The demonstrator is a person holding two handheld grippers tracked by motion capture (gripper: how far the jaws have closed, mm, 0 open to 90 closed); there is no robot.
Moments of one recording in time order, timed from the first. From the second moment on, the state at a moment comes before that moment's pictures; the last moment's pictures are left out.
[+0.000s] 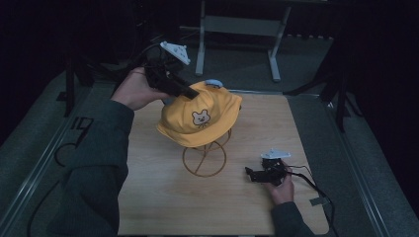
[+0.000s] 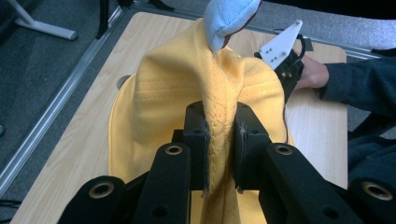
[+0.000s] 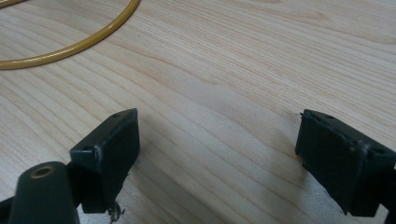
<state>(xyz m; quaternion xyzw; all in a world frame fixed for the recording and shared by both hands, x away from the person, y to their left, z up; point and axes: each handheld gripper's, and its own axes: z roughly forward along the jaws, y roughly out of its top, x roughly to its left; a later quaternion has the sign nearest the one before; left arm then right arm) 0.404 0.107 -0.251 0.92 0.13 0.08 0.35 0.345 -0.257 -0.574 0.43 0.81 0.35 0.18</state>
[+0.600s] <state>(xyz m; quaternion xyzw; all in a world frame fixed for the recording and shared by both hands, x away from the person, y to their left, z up) 0.410 0.076 -0.273 0.93 0.12 0.08 0.34 0.345 -0.257 -0.574 0.43 0.81 0.35 0.18</state>
